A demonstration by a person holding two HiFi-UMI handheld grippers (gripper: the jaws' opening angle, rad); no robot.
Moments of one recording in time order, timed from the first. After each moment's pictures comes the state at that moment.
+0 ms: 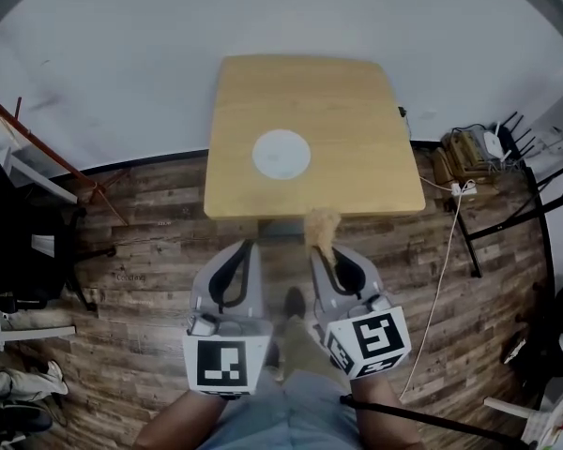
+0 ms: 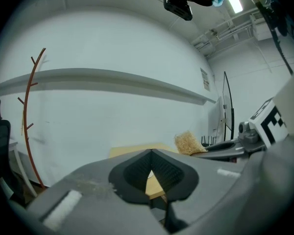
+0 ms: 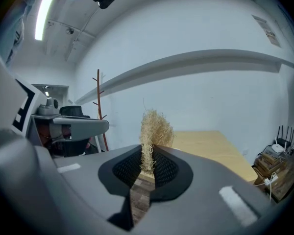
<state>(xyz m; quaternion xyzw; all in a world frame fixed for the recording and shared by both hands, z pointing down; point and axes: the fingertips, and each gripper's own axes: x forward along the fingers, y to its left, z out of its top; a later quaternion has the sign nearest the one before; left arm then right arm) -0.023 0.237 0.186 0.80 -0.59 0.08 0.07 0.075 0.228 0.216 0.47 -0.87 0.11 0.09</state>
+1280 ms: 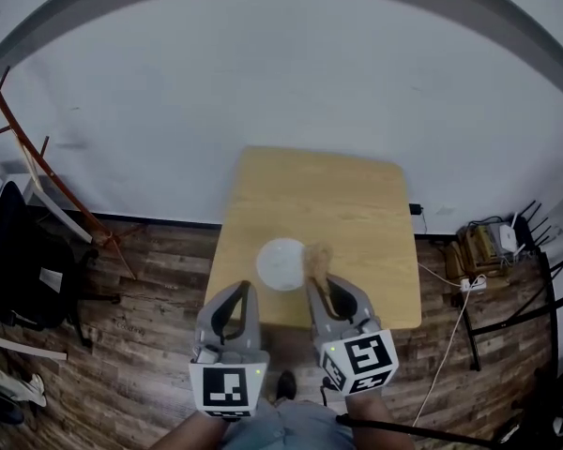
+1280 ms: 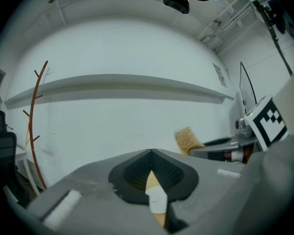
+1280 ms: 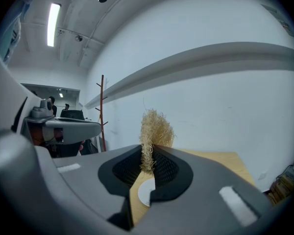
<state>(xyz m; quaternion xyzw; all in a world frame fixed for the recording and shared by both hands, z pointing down) -0.032 0.101 0.151 0.74 -0.67 0.06 0.03 0.069 0.059 0.179 0.41 -0.91 0.06 0.06</state>
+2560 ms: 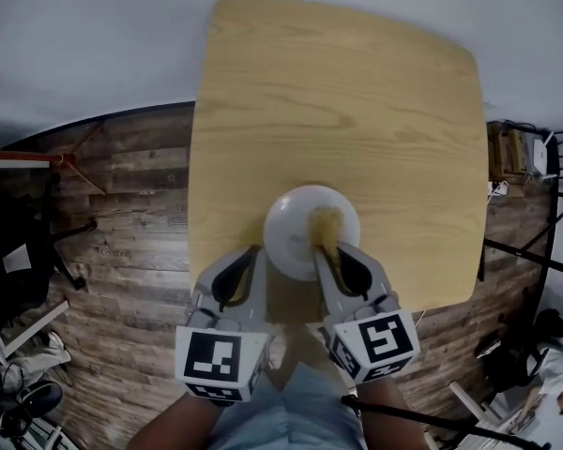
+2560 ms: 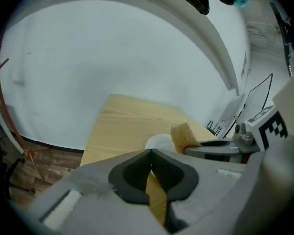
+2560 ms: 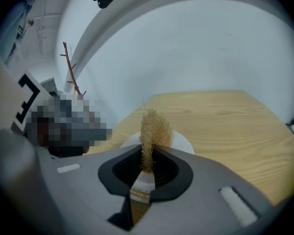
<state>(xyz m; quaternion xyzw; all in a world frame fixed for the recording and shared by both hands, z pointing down) -0.073 -0.021 0.382 0.75 -0.54 0.18 0.33 0.019 -0.034 0.391 0.42 -0.84 0.26 0.23</state>
